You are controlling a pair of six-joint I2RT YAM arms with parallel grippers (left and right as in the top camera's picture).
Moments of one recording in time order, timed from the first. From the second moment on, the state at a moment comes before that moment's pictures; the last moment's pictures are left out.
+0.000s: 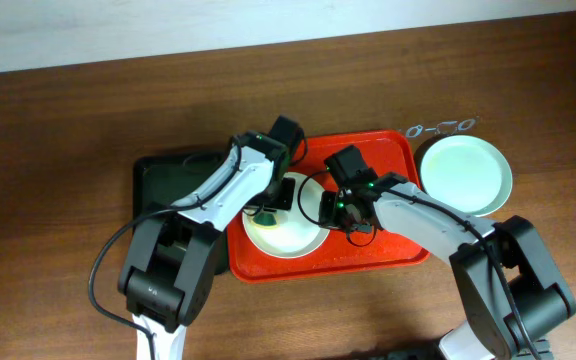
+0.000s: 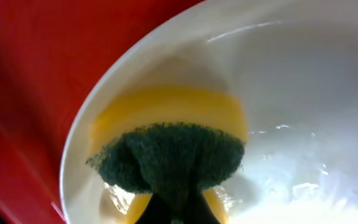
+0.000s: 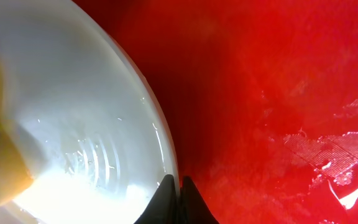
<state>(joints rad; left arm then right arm) -0.59 2.13 1.57 -0.97 -0.04 -0.31 0.41 1.70 0.92 -0.49 -0.16 0.68</state>
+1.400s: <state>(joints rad) -0.57 2.13 1.61 -1.05 -0.01 -0.25 0.41 1.70 0.92 -0.49 -0.17 0.68</state>
